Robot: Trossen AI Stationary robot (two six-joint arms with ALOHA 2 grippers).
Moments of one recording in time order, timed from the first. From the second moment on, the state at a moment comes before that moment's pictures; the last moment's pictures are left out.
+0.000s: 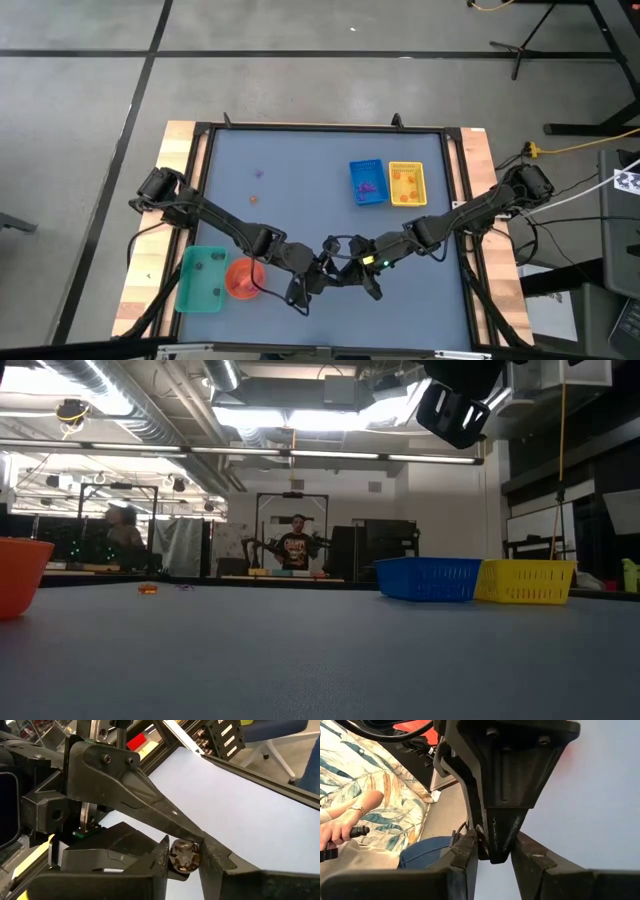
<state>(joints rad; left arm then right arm) -0.38 1.82 1.22 0.14 -0.14 0.51 0.42 1.53 0.91 0.21 -0.09 0.68</state>
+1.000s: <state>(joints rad) -0.49 1.82 1.22 -0.19 -0.20 0.16 0.42 1.53 0.91 0.11 -0.11 0.62</state>
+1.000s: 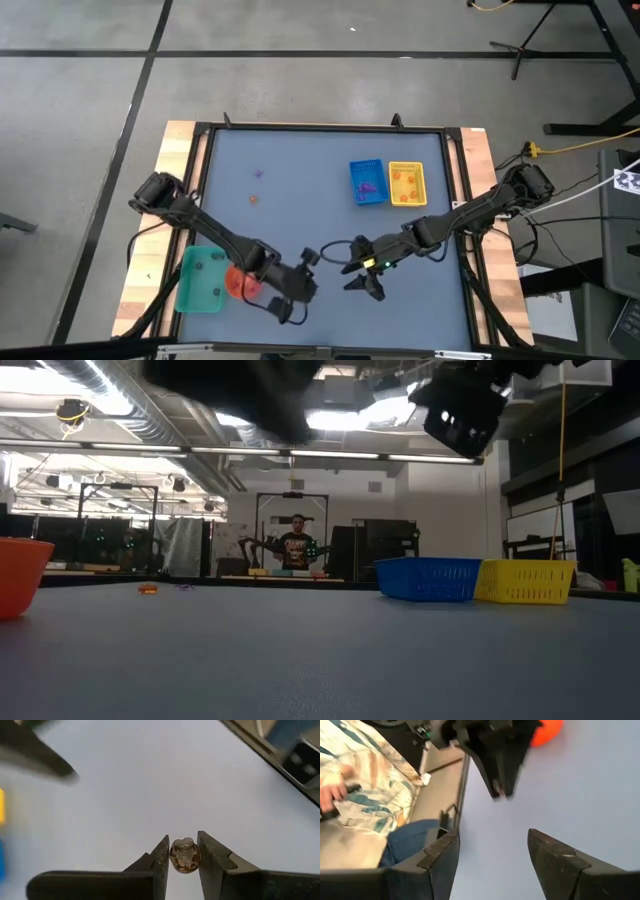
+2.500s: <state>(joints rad) -0.93 1.54 1.15 -1.28 0.02 -1.43 0.42 1.53 0.91 -0.01 -0.09 0.62</state>
